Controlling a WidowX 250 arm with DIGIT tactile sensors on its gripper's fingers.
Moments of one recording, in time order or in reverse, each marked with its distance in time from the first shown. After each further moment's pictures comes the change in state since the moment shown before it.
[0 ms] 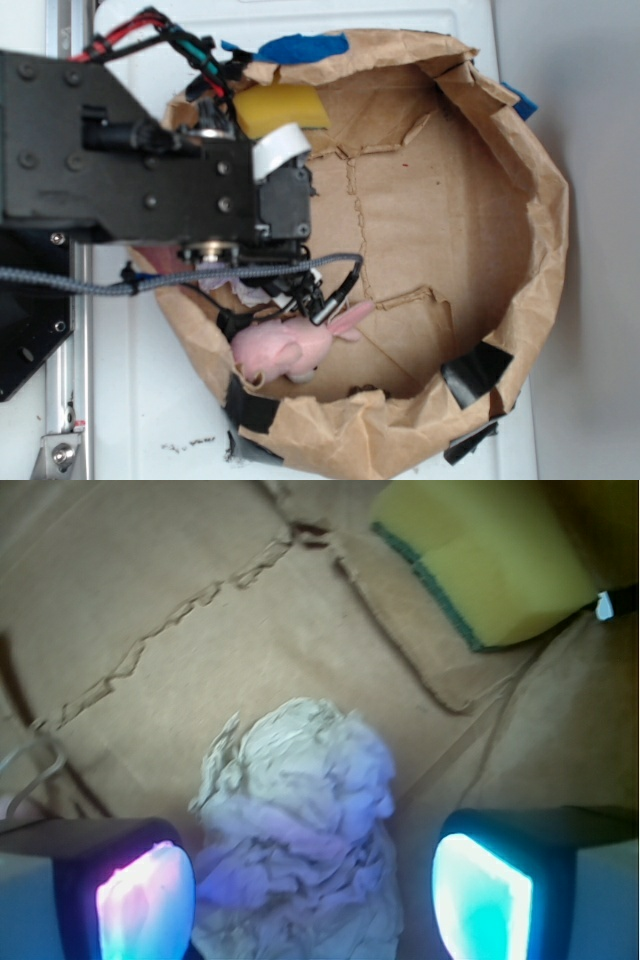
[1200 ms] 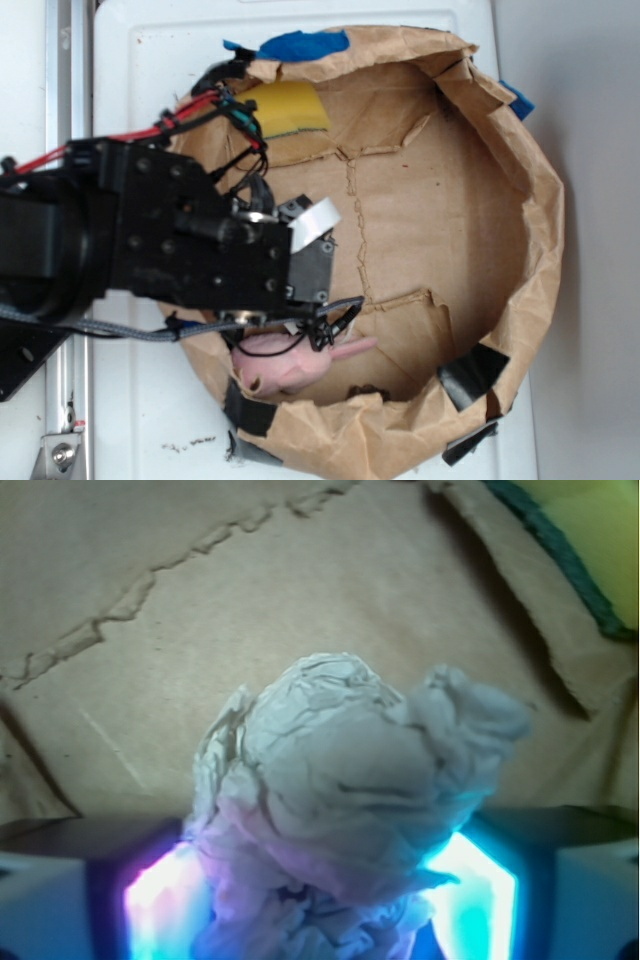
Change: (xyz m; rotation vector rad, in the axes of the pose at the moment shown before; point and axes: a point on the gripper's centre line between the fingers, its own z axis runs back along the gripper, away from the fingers) arm -0.010 -0.023 -0.037 0.029 -0.010 -0.118
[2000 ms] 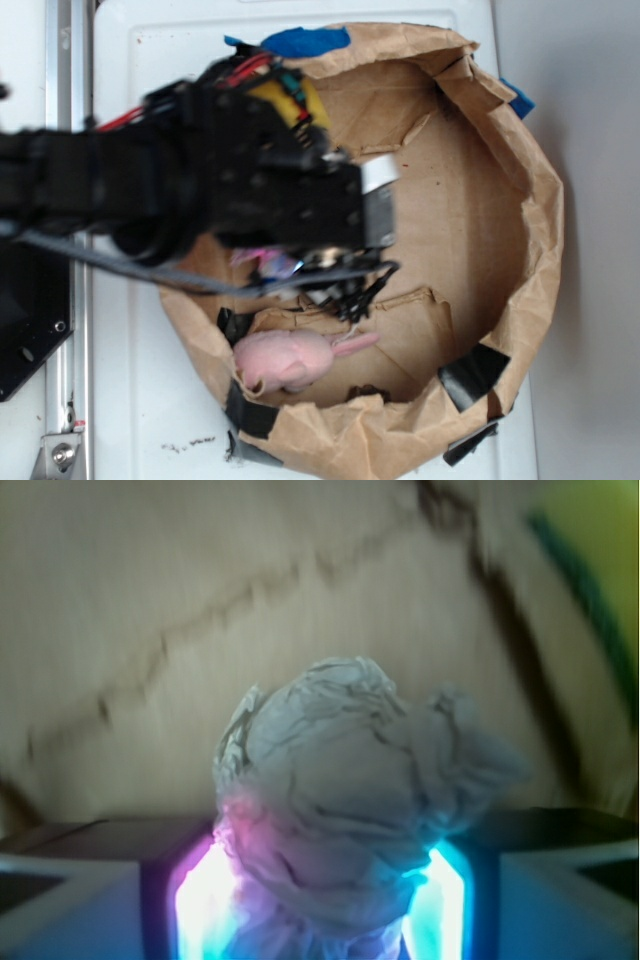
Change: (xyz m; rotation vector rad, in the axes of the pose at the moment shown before) arm 0.042 0.005 0.006 0.023 0.068 -0.071
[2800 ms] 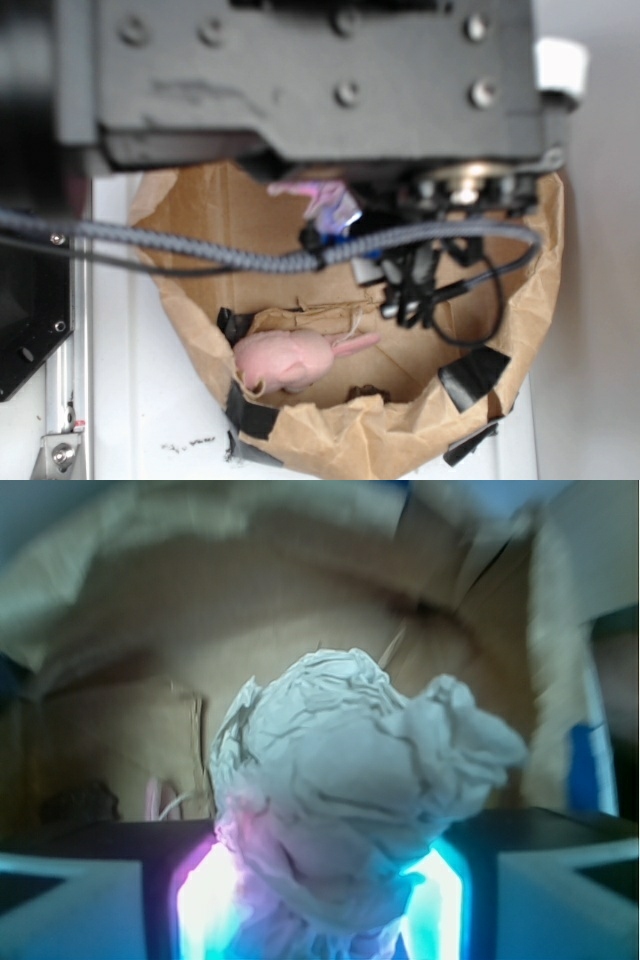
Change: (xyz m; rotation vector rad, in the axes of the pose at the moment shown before) arm 0.018 -0.003 0.139 -0.007 -0.121 -0.359
